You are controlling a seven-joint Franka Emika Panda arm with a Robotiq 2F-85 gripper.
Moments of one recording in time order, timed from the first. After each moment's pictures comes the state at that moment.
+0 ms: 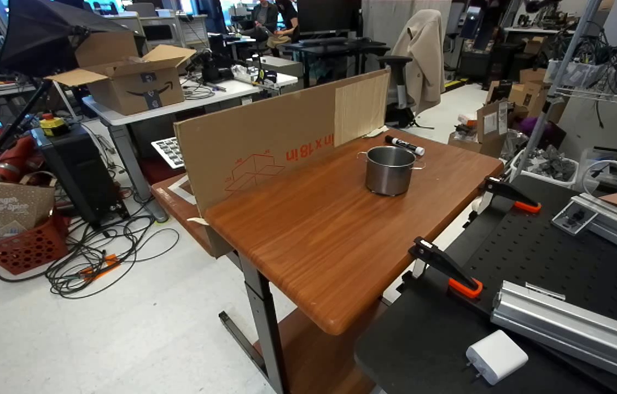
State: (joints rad) arm 0.04 -0.22 -0.36 -2.44 0.26 2.20 -0.60
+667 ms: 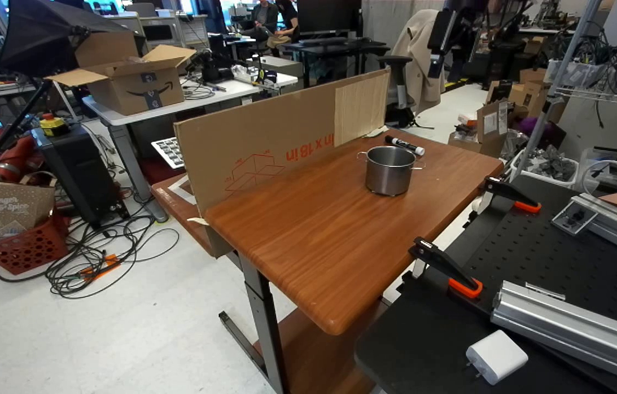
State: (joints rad) arm -0.09 0.16 -0.25 -2.18 0.31 2.20 -0.57
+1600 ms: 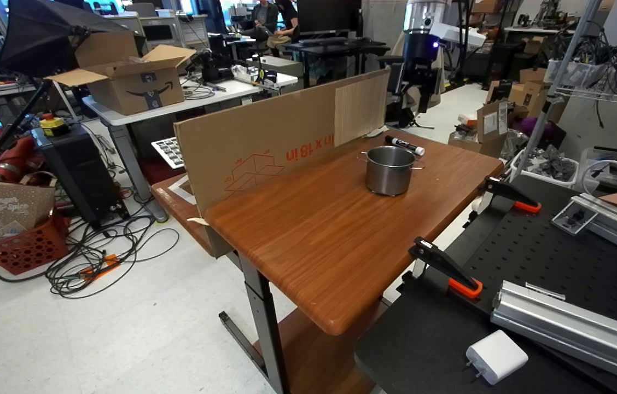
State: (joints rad) arm -0.19 0.55 -0.14 -1.82 0.25 2.20 -0.35
